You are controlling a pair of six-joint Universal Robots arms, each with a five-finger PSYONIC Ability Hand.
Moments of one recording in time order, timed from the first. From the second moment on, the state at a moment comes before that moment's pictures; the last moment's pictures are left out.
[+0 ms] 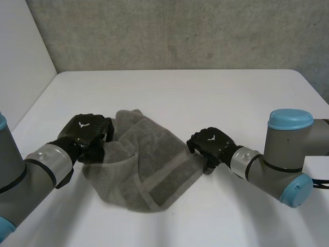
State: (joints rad) left arm 4.42 -1.72 -1.82 3.25 -1.33 3.35; right arm 1.94 -0.86 1.43 -0.12 1.06 2.67; left_hand 1.17 1.22 1.21 1.22 1.01; right_hand 0.62 0.62 0.62 0.62 0.45
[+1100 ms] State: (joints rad) left arm 4.41 -1.73 -1.82 3.25 -1.33 3.35; right arm 1.98 -0.86 1.33 -0.10 1.06 2.68; left_hand 1.17 1.22 1.21 1.22 1.01; right_hand 1.31 1.31 1.34 1.34 1.15
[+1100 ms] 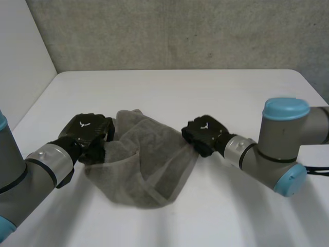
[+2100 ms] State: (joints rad) left arm 3.93 -2.15 -1.16 3.08 -1.50 3.04; right arm 1.76 -0.89 1.06 0.17 1.17 2.70; left_hand 1.17 1.22 1.21 1.22 1.01; right_hand 1.31 1.31 1.34 1.34 1.15
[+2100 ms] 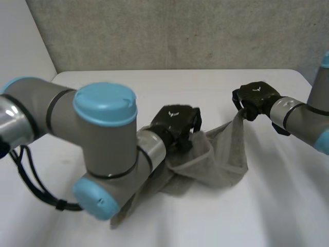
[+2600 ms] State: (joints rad) left arm 3.93 -2.08 -1.06 2.97 -1.50 3.03; right arm 1.80 -0.98 1.09 0.15 1.27 2.78; left_hand 0.18 0.17 0.17 0.17 0.03; right_hand 0.23 0.24 0.24 0.26 0.06
